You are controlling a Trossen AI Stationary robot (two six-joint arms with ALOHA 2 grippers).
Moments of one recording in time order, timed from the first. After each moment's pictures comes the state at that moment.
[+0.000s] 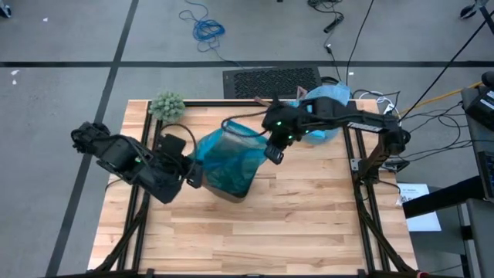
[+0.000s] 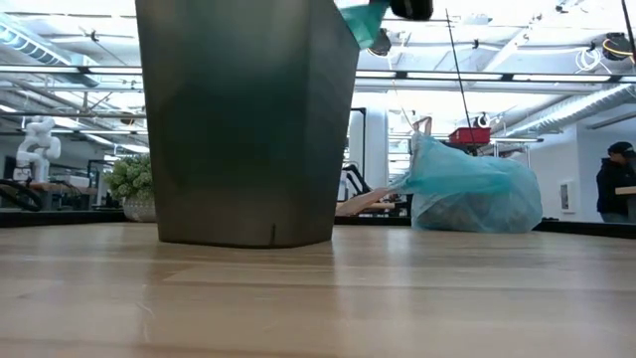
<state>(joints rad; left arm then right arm) -0.55 1.47 1.94 -1.57 -0.68 -1.54 -0.07 1.70 1.99 -1.28 0.01 0.43</state>
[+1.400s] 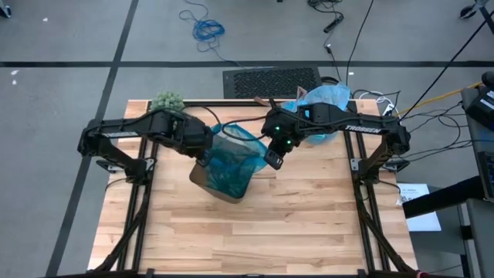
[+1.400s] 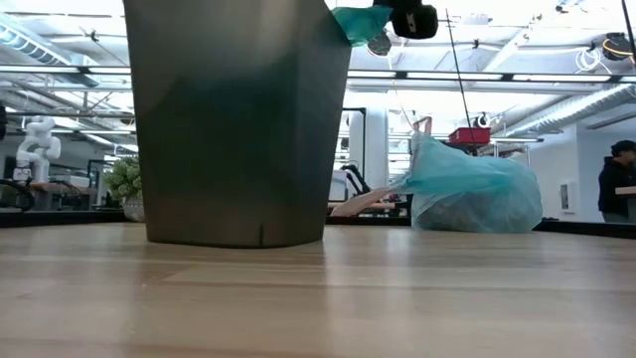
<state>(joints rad) -0.01 1.43 1.63 -1.57 -0.23 -0.91 -0.08 1.66 1.81 -1.16 -0.13 0.50</state>
